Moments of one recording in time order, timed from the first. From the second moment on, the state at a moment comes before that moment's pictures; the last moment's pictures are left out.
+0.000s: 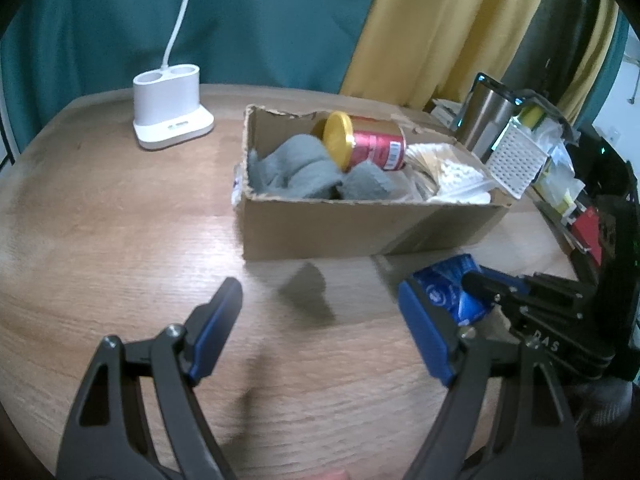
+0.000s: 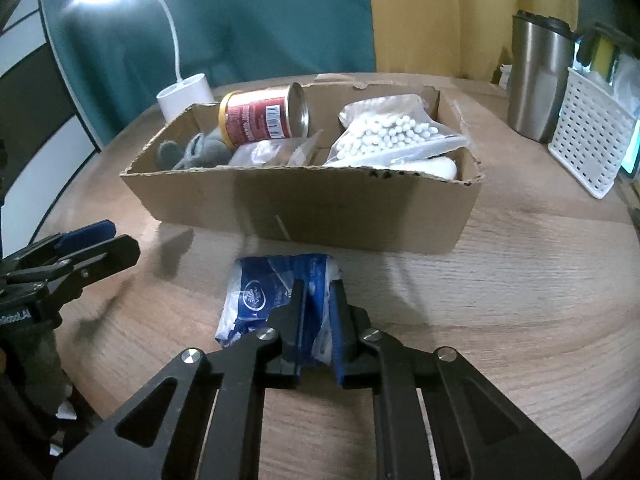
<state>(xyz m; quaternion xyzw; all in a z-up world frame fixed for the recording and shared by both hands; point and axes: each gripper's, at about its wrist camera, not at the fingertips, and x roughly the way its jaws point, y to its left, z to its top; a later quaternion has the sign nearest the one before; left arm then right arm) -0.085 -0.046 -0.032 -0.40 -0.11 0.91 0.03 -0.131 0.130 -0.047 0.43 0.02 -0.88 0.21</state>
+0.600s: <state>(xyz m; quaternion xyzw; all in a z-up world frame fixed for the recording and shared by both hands) -0.088 -0.033 0.006 -0.37 -0.10 0.92 0.04 -0.118 0.148 0.020 0.36 0.04 -0.91 0.21</state>
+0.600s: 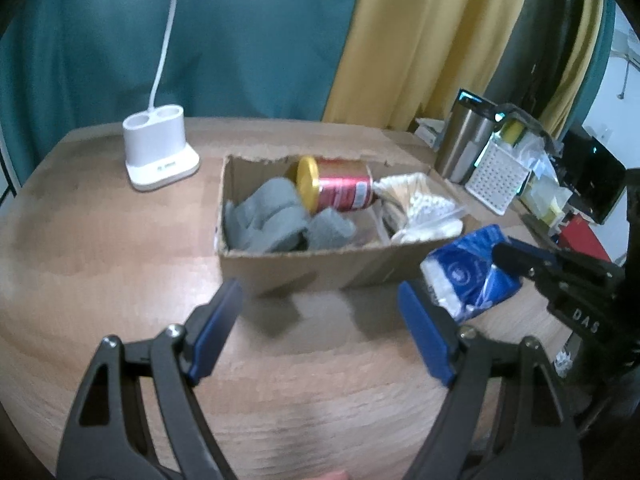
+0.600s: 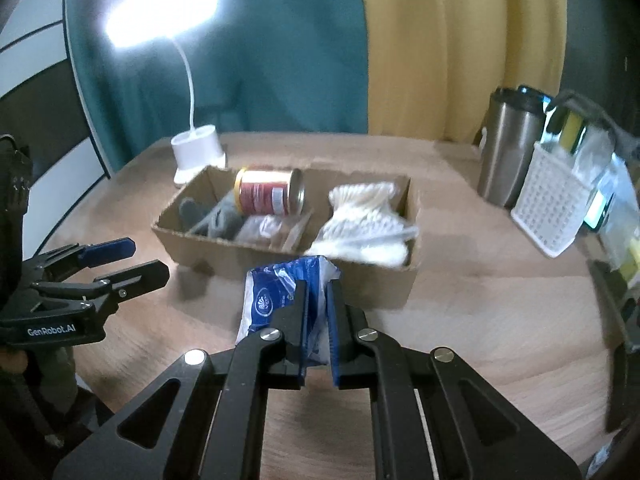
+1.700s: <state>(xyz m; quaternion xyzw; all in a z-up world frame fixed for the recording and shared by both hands) -0.160 -0.046 0.021 -0.36 -0.09 0.93 0.03 -0.213 0.143 0.039 0.35 0.05 -0.91 0.20</state>
